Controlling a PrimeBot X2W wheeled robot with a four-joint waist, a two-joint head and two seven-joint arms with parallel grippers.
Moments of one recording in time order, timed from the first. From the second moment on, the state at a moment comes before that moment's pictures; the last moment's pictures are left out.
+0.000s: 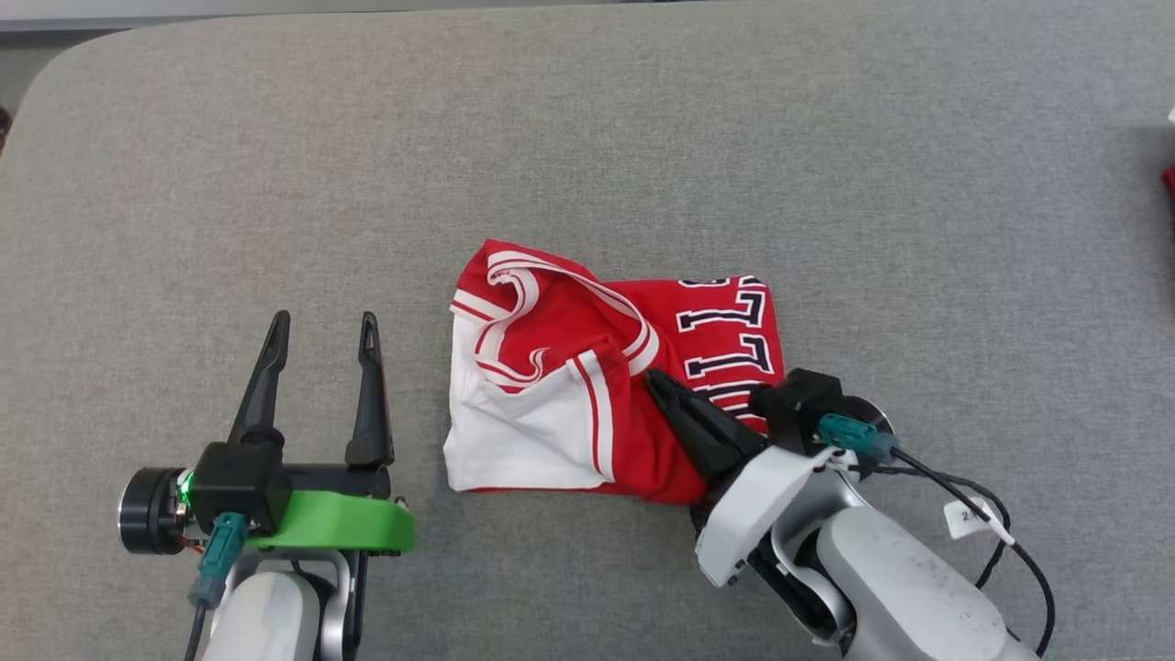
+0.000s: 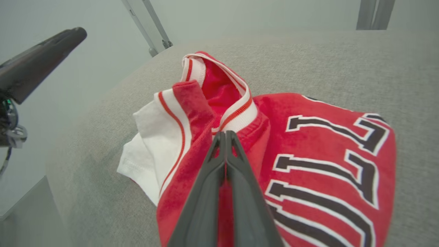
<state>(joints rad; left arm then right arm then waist) -0.17 0.13 -0.21 0.08 -0.20 0.09 -0.25 -0.36 -0.13 0.57 0.29 0.41 0.13 -0.09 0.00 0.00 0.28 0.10</state>
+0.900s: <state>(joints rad) -0.19 0.10 -0.19 0.09 -0.19 0.09 -0.26 -0.52 -0.15 1.01 0.42 0.64 0.13 -0.04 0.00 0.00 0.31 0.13</state>
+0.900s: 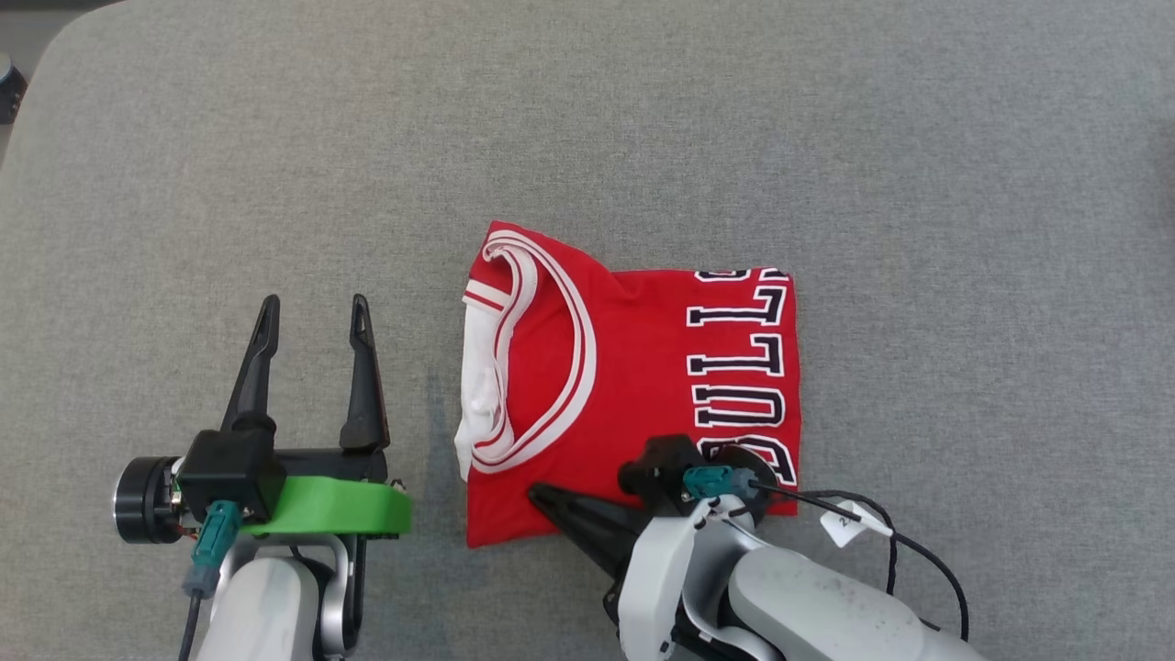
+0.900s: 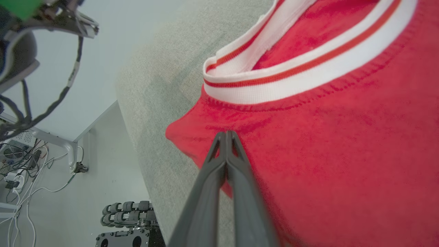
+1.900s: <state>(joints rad) -0.07 0.14 -0.15 0.12 -0.20 0.07 -0.26 -0.02 -0.17 -0.01 -0.09 0.27 0.13 -0.12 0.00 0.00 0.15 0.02</state>
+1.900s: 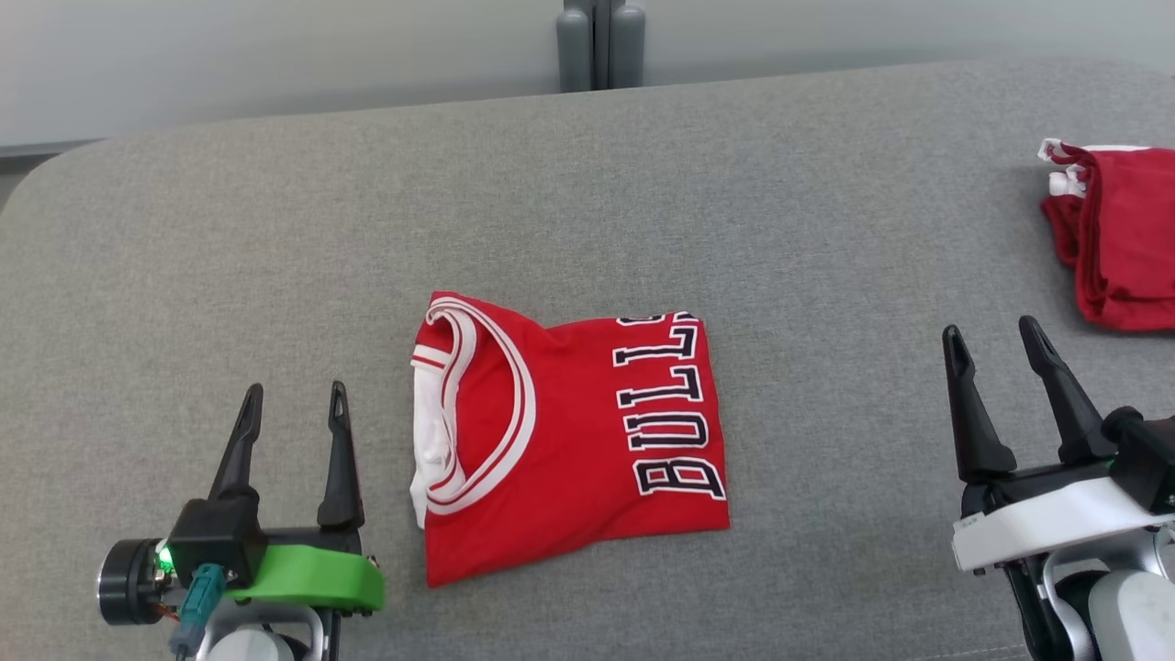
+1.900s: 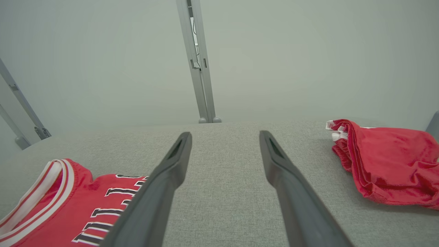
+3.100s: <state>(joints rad) 0.01 0.16 -0.17 0.14 -0.24 0.07 -0.26 0.10 -0.14 0.00 -0.17 0.25 0.13 -0.05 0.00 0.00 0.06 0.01</state>
